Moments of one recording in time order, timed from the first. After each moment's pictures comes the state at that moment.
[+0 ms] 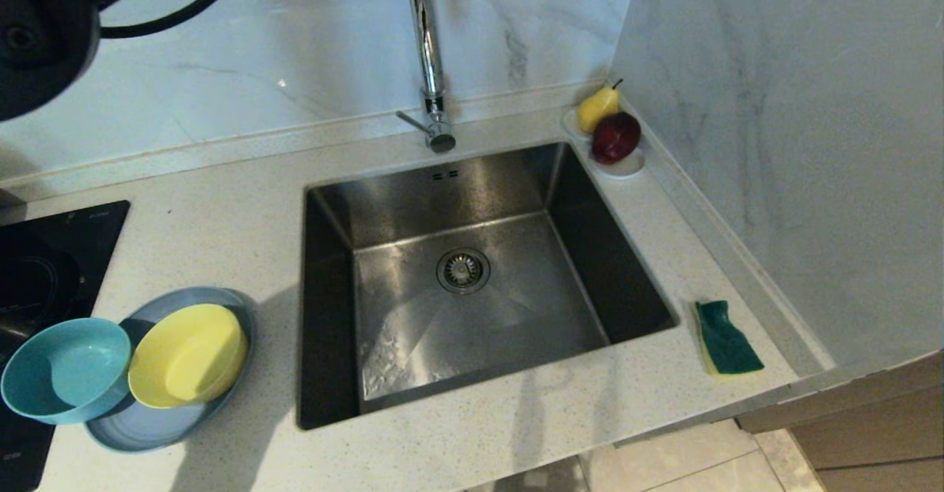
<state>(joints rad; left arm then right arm) -0.84 1.75 -1.87 -0.43 0.19 0.20 0.00 0.00 0.00 0.00 0.01 -0.01</state>
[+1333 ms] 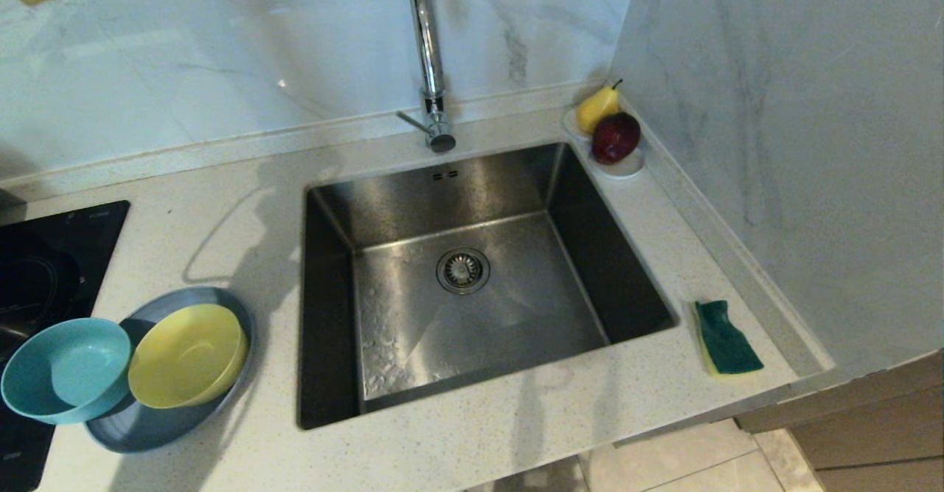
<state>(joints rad) -0.13 1.40 -1.29 -0.76 0.35 -0.03 0.00 0.00 0.00 0.00 0.01 -0.01</state>
